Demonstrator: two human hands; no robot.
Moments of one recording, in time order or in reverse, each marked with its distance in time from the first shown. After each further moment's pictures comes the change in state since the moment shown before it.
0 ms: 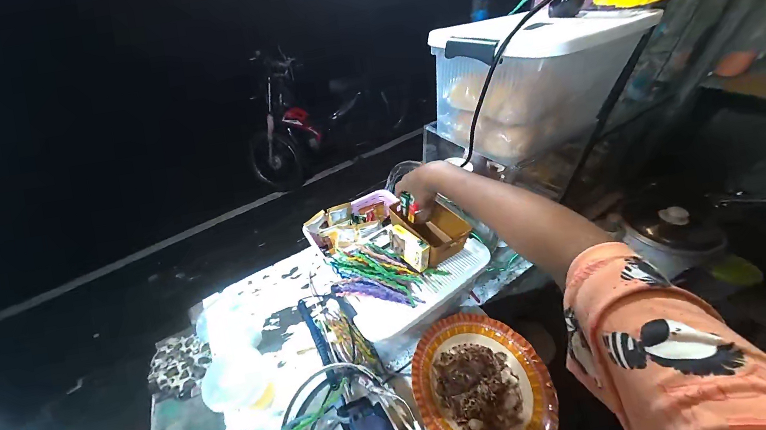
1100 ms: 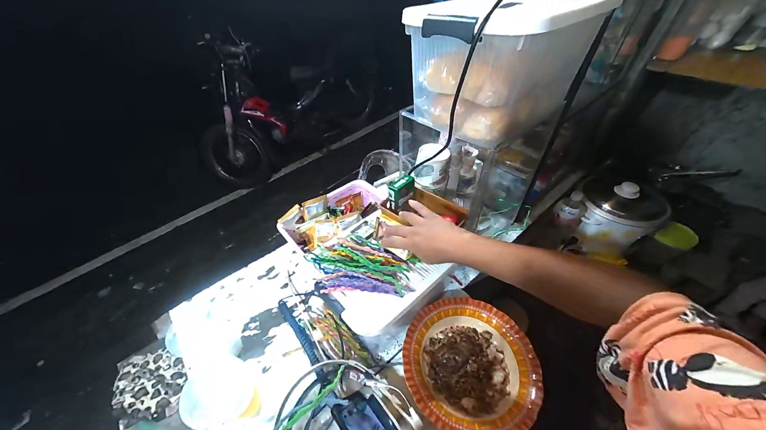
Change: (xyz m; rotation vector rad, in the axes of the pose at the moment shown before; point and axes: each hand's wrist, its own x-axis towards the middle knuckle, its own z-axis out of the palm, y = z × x) left_hand 0.015 -0.013 -0.007 -0.047 -0.103 -0.106; right_hand -0.069 -0.063 0.110 0.085 0.314 -0.196
